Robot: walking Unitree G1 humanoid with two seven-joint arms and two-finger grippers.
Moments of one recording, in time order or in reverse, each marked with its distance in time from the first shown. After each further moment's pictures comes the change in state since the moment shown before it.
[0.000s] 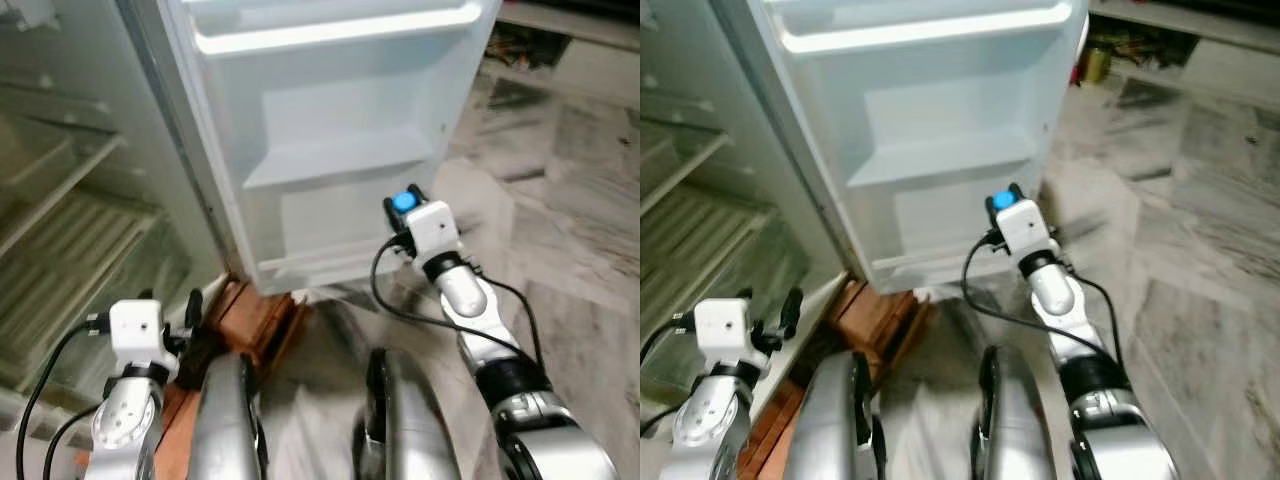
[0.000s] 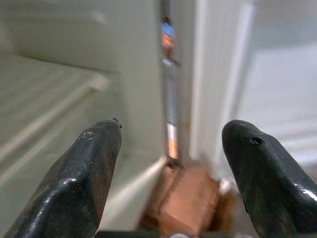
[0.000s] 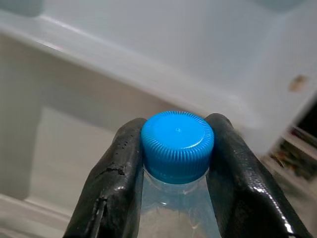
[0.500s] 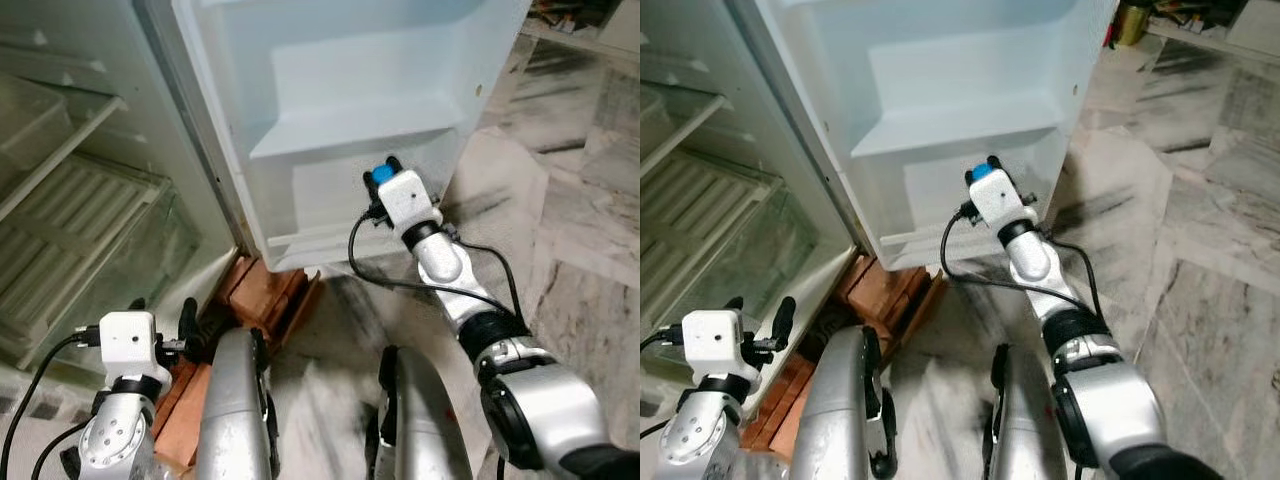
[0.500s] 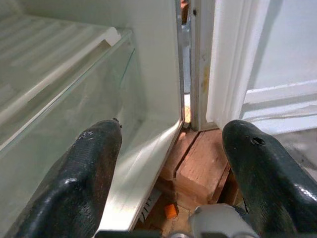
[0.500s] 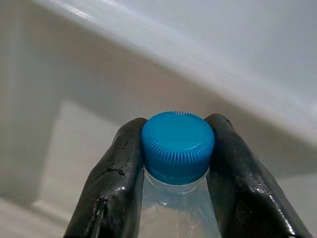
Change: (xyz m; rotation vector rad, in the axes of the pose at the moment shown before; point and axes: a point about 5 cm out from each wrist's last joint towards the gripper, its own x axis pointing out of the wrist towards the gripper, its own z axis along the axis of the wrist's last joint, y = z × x) left arm -0.021 0.005 -0.003 0.015 0.058 0.009; right arm 0.041 0.007 0.027 -0.109 -0.056 0.003
